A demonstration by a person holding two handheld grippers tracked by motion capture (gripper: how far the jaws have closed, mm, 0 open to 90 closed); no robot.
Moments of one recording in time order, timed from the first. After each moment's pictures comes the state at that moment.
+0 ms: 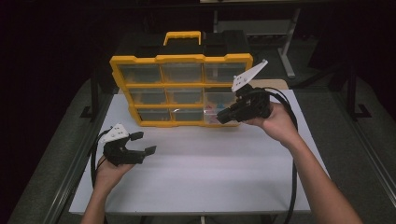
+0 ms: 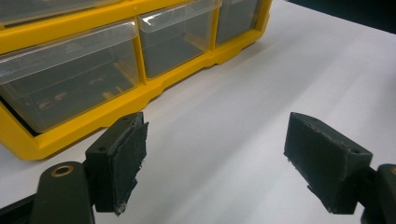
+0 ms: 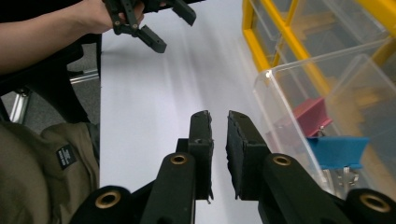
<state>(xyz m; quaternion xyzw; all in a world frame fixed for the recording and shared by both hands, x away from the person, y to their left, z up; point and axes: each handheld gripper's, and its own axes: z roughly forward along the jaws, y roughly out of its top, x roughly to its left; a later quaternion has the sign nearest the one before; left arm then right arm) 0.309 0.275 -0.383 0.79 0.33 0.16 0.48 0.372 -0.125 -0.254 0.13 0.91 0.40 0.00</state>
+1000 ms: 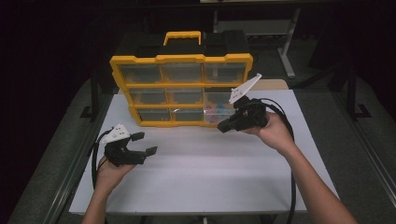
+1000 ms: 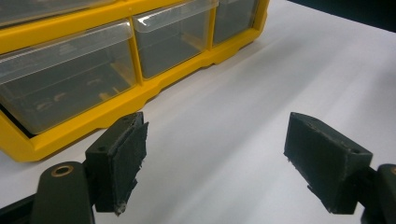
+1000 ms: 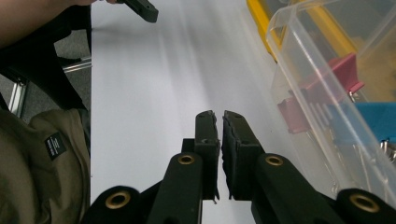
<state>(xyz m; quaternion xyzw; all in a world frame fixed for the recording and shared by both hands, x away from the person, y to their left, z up) 0.308 0.272 -0.382 0.79 0.33 0.16 0.48 0.372 -0.122 -0.289 0.15 0.92 0.37 -0.01</state>
